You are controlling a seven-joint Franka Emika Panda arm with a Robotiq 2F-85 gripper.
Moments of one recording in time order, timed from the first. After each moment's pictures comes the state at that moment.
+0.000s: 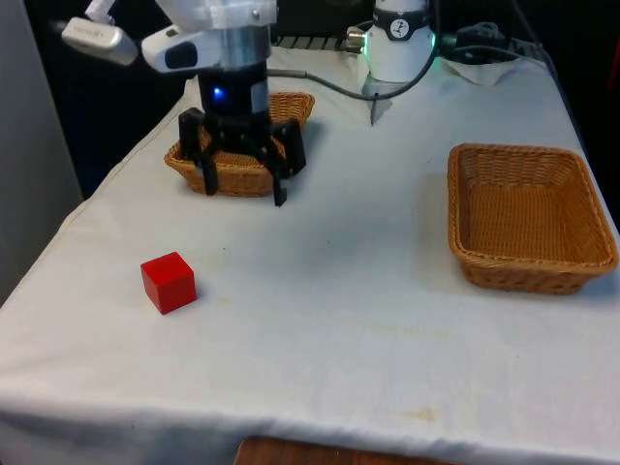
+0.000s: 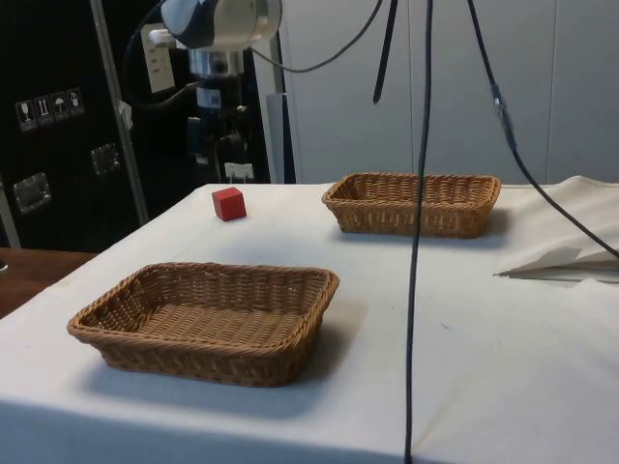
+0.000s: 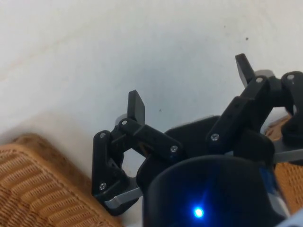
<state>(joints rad) 0.24 0.78 -0.61 -1.48 0.55 2.19 -0.33</state>
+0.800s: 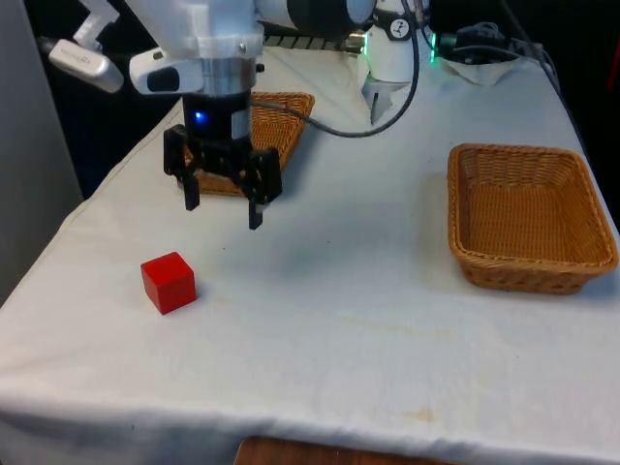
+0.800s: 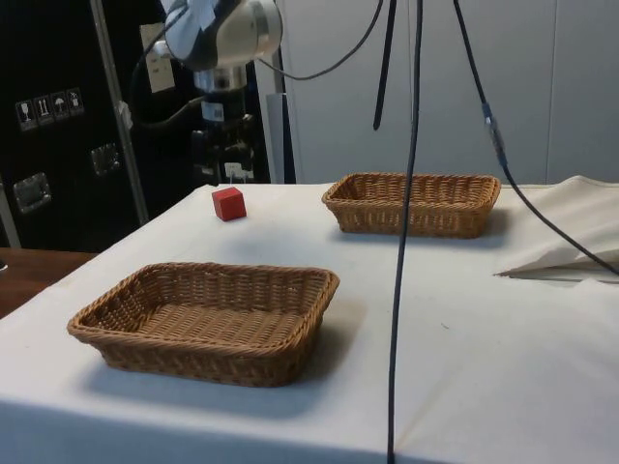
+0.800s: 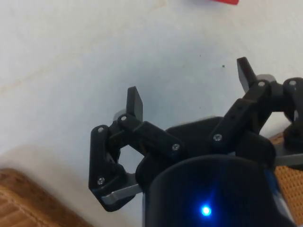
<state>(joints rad) 0.24 0.87 -0.66 -1.43 0.56 2.23 -0.25</state>
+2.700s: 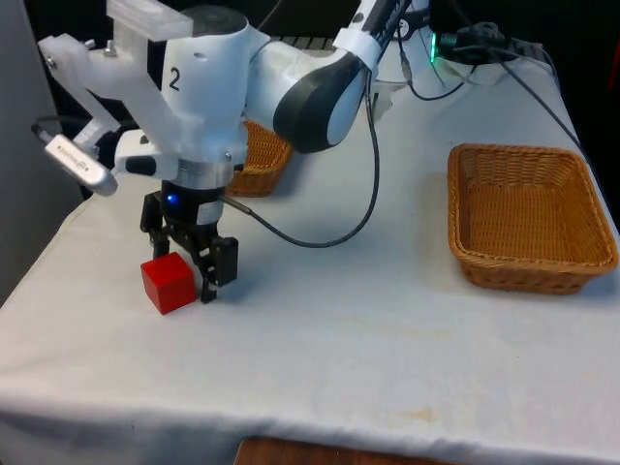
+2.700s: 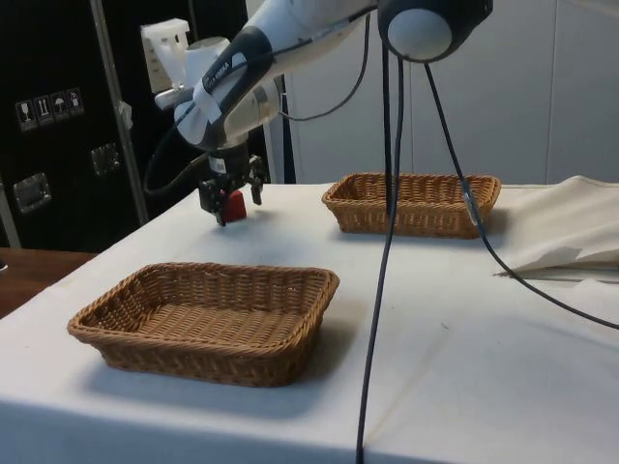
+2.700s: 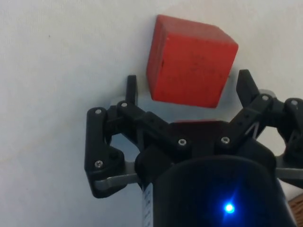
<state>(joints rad) 0.20 1.20 -0.74 -1.20 0.62 2.32 0.01</state>
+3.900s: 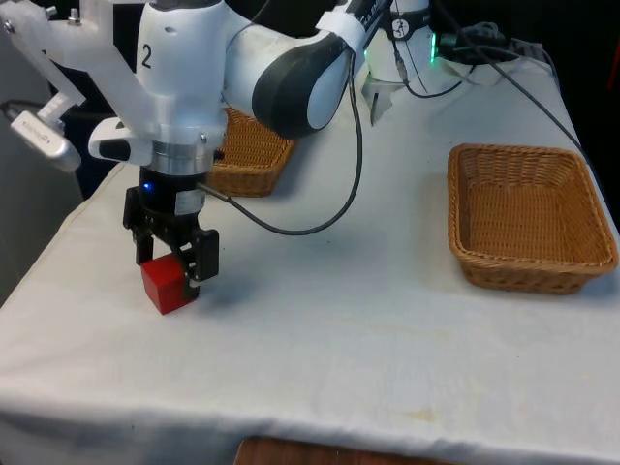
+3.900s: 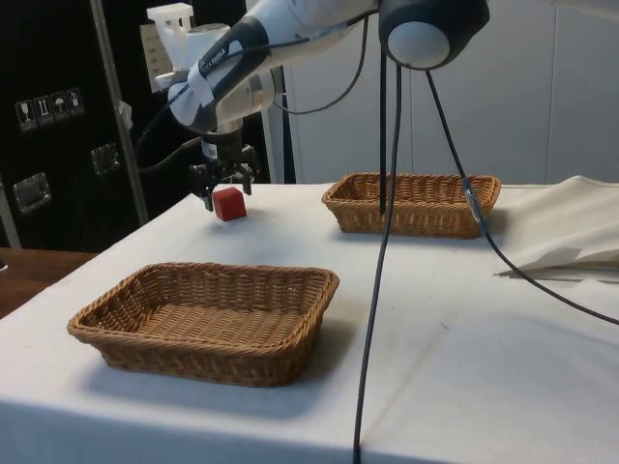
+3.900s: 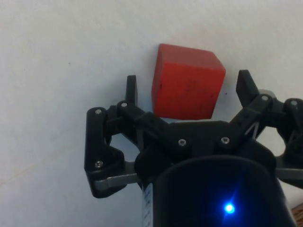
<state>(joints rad) 0.17 1.23 -0.78 -1.10 0.70 2.28 0.01</state>
